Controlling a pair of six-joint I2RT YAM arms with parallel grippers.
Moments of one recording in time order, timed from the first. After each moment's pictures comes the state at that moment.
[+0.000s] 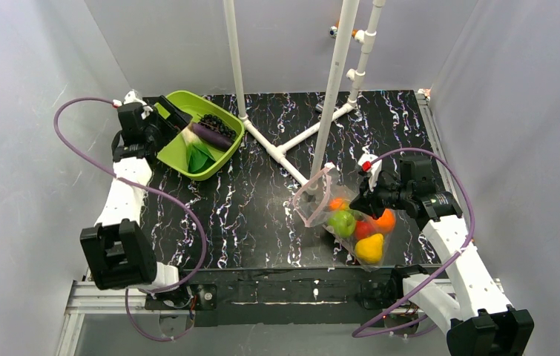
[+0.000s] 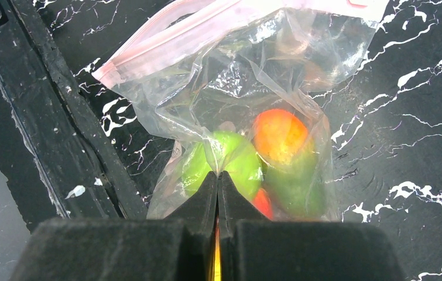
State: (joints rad) left arm 0.16 1.43 1.18 -0.23 0.19 -0.62; right arm 0.19 0.89 0.80 -0.74 -0.75 -0.49
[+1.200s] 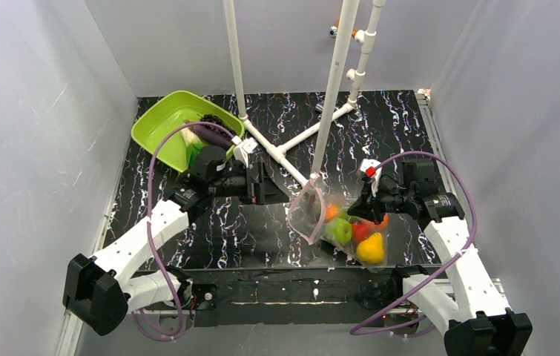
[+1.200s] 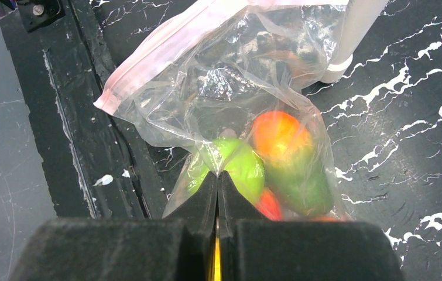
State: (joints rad) left arm -0.53 1.11 0.84 -0.21 0.70 -0.68; right arm 0.16 0.87 0.80 -0.82 -0.91 -0.58
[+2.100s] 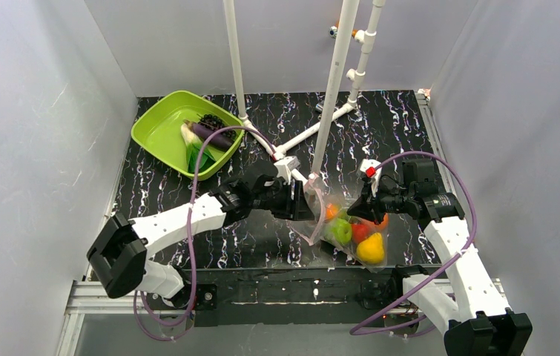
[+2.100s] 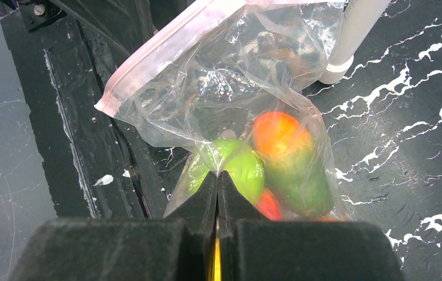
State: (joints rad) left arm -0.87 1.36 0.90 -0.13 0.37 -0.70; right arm 0.16 0.87 0.80 -0.82 -0.91 -0.59
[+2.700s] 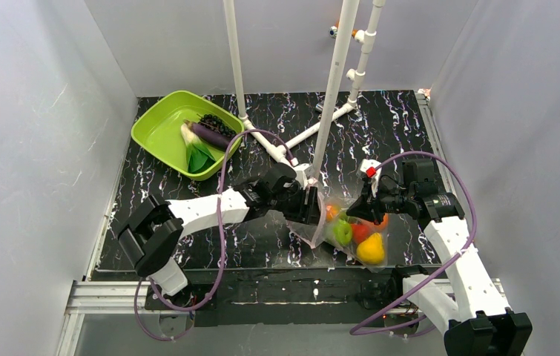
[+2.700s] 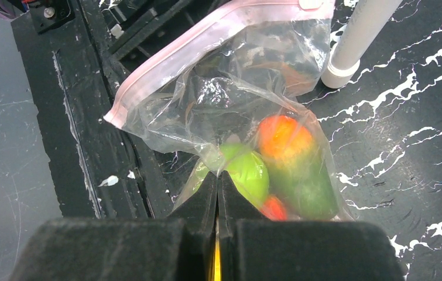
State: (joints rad) left arm -0.91 1.59 0.96 -0.07 0.39 -0.67; right arm 0.16 0.87 0.80 -0.82 -0.94 -0.59
